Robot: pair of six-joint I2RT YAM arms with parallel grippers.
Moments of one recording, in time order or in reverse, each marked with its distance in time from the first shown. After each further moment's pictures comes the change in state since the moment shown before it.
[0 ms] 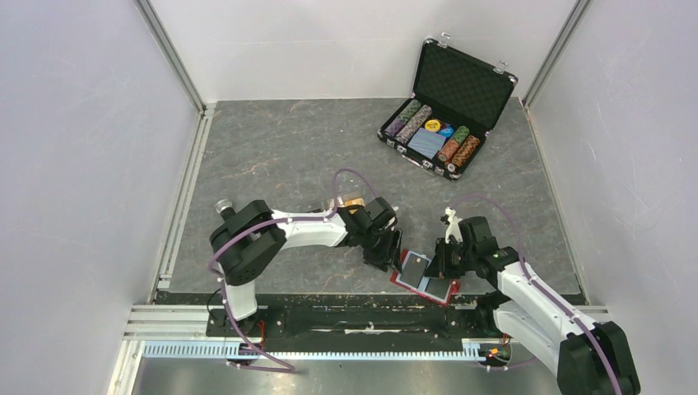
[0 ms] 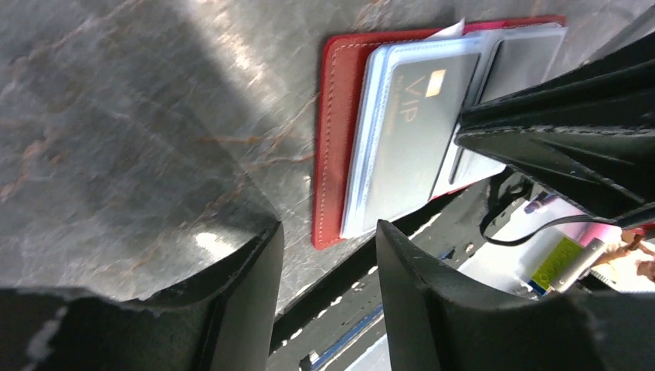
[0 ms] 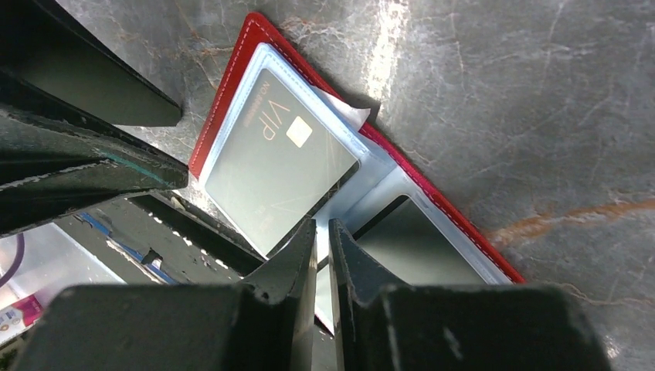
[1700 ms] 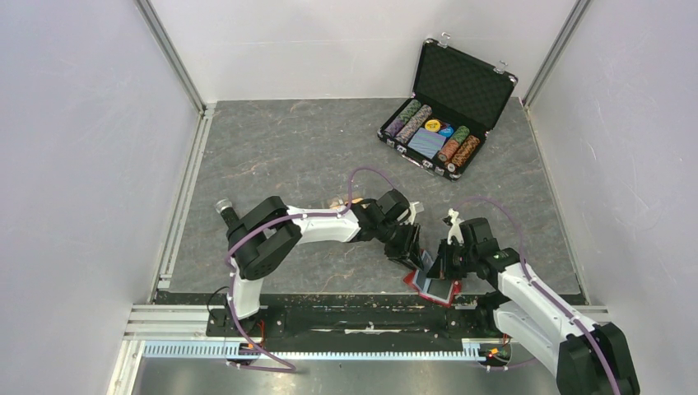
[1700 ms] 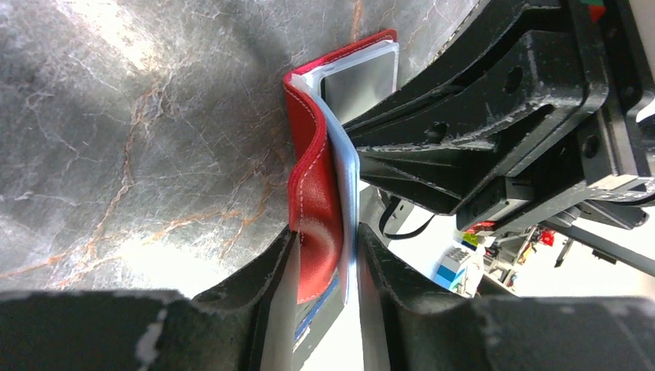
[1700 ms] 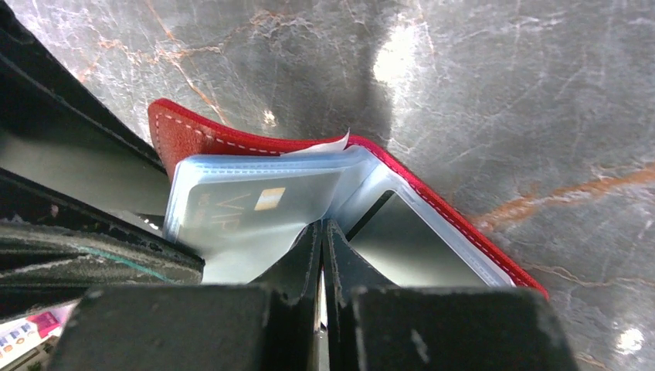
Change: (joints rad) left arm -0.012 0.129 0.137 0.163 0.240 -0.051; right arm -0.006 -0.006 -0.005 -0.042 0.036 0.031
